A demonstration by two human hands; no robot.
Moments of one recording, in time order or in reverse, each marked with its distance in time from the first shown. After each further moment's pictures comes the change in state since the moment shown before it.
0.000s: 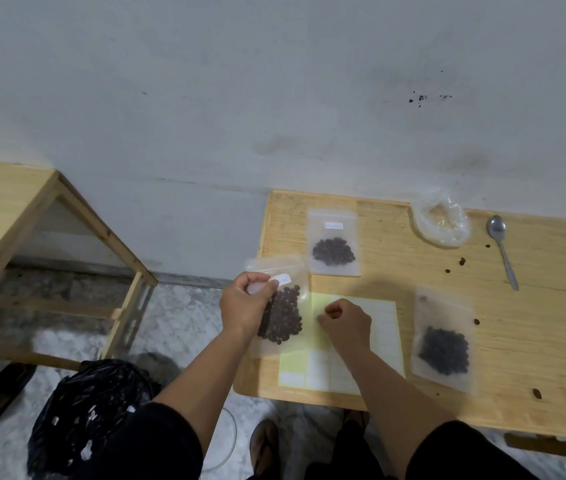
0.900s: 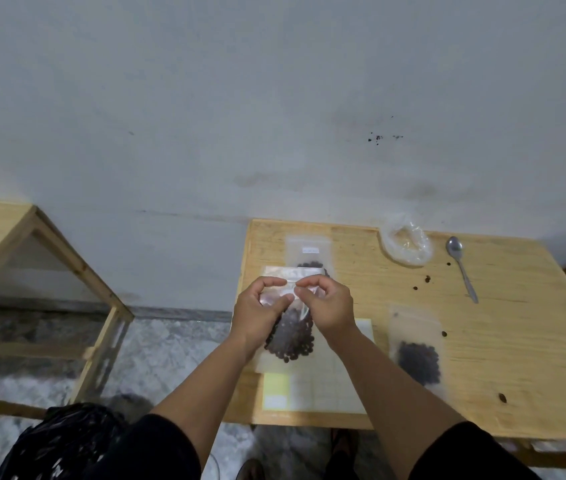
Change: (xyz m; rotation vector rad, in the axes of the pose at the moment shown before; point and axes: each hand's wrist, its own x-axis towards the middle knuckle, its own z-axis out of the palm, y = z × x) left_hand -0.016 0.037 0.021 -0.031 -0.281 0.247; right_hand -0.004 -0.063 -0.040 0.494 0.047 -0.289
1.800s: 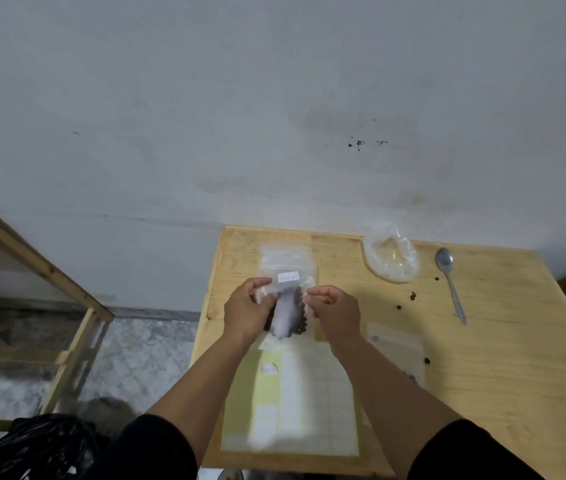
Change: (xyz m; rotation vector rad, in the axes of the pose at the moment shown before) left_hand 0.062 -0.002 0.056 0.148 0.051 -0.128; right_hand 0.067 0.032 -0.052 -0.039 0.084 0.288
